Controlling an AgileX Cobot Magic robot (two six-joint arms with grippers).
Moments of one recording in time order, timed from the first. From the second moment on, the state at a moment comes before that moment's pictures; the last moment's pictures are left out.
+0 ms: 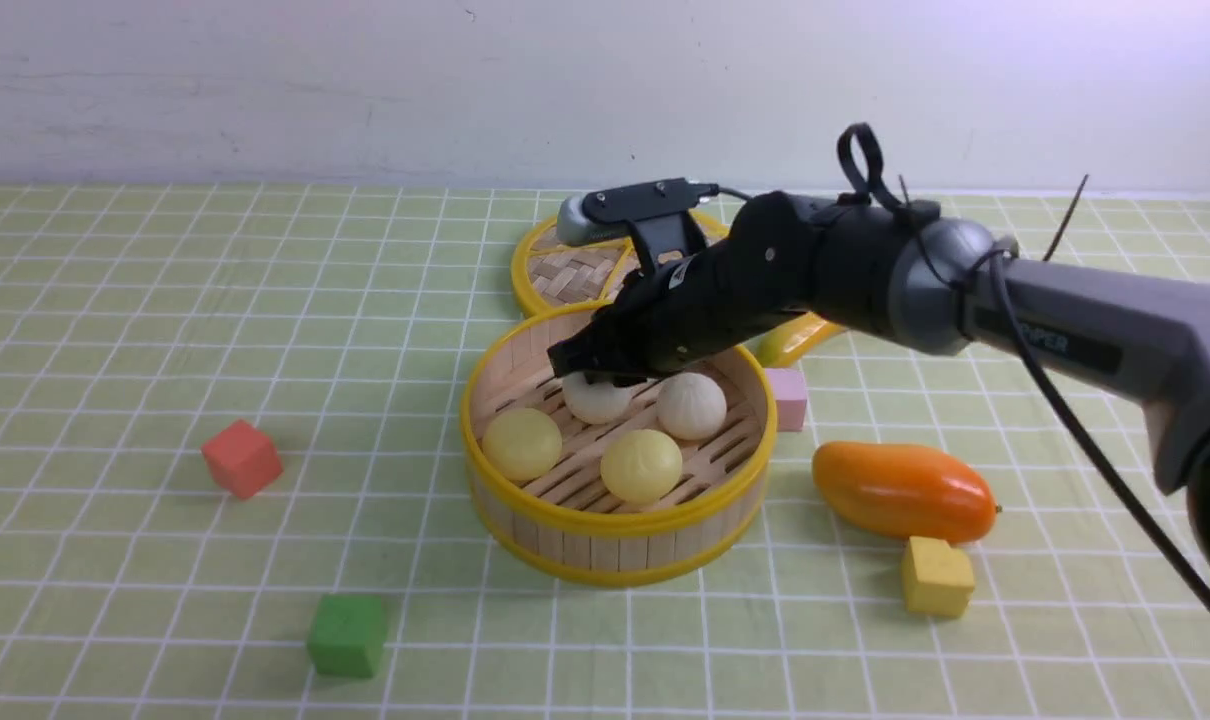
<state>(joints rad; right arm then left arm) 0.50 2.22 -1.78 0.42 0.44 -0.28 -0.64 0.15 -0.15 -0.15 0.24 -0.15</state>
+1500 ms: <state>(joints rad) 0.47 0.82 -0.98 0.11 1.20 0.08 -0.64 0.15 -0.15 -0.15 0.24 -0.15</state>
